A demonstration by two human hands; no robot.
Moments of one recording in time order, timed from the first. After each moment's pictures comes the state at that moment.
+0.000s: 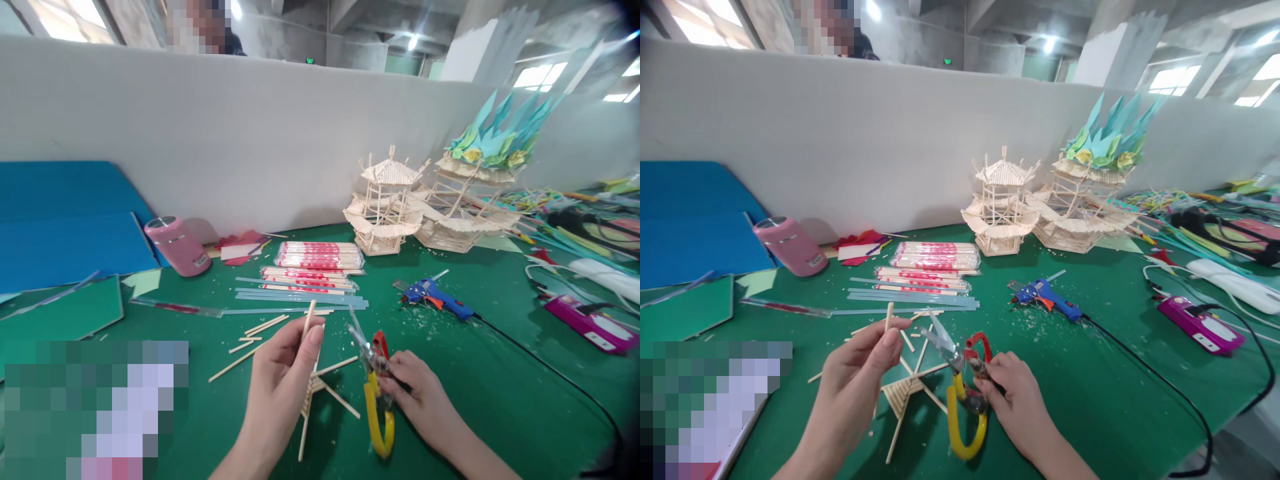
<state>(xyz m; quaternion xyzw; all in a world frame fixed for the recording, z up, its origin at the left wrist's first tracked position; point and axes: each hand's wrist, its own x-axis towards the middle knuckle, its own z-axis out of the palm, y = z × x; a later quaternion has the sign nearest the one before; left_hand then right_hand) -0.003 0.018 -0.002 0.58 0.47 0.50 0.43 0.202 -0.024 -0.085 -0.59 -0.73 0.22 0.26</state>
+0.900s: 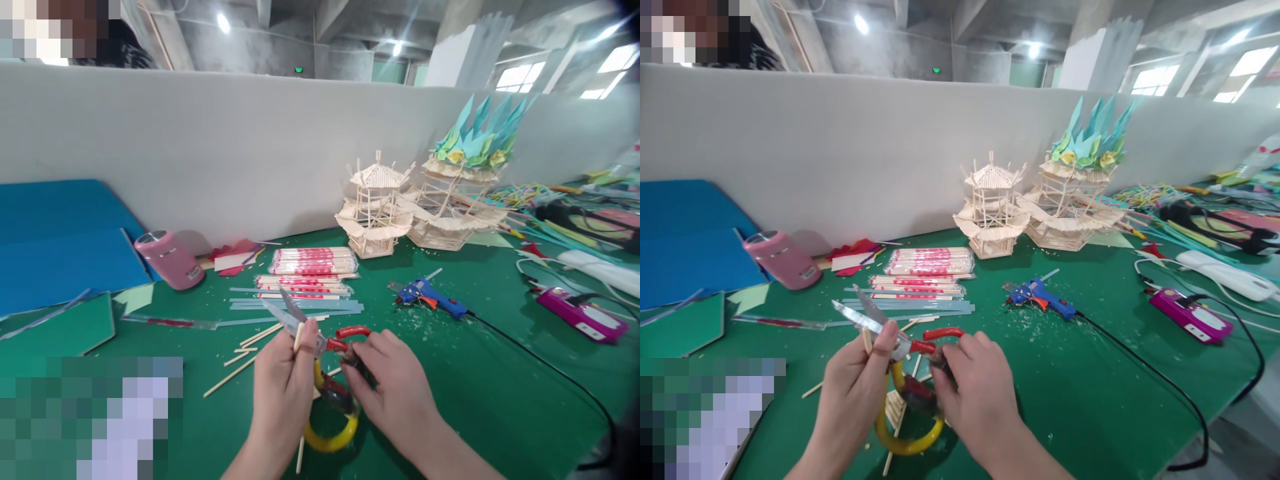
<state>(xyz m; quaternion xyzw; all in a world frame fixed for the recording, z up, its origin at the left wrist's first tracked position) 0.015 0.021 0.010 0.64 0.55 0.46 0.28 0.153 -0.007 -0.030 -0.58 -0.74 0.07 0.33</state>
